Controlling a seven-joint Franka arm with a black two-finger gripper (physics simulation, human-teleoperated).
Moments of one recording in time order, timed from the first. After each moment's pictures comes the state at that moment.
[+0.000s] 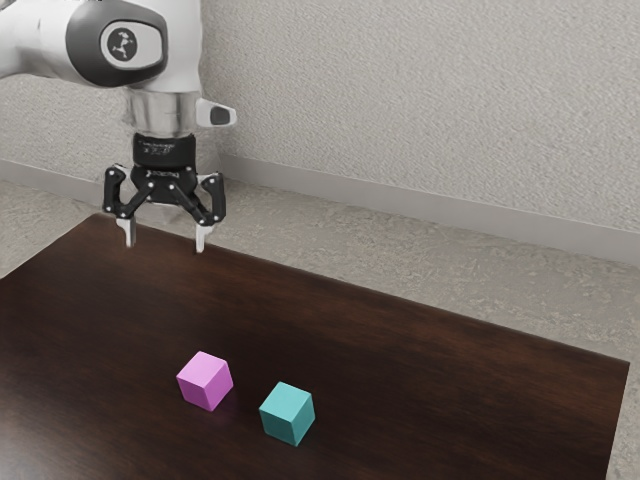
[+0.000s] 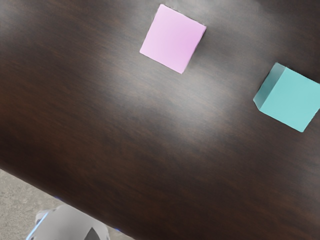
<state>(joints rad) -0.26 -0.14 0.09 -1.78 -0.03 1.32 -0.66</state>
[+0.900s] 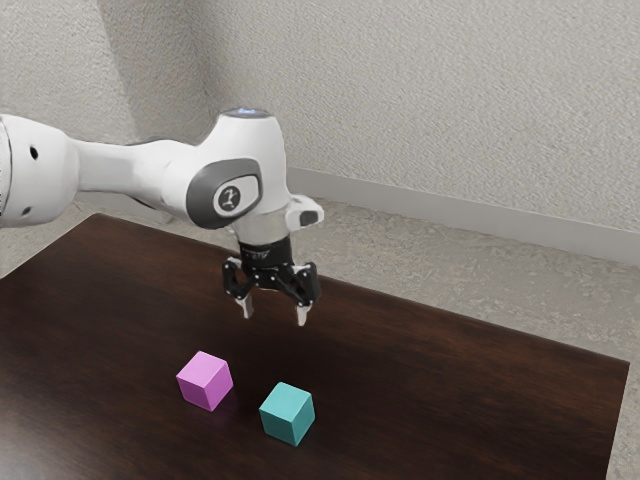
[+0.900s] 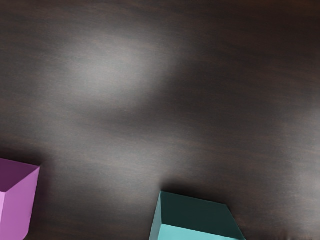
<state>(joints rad) -0.08 0.11 -0.17 -2.03 -0.06 2.03 -0.40</state>
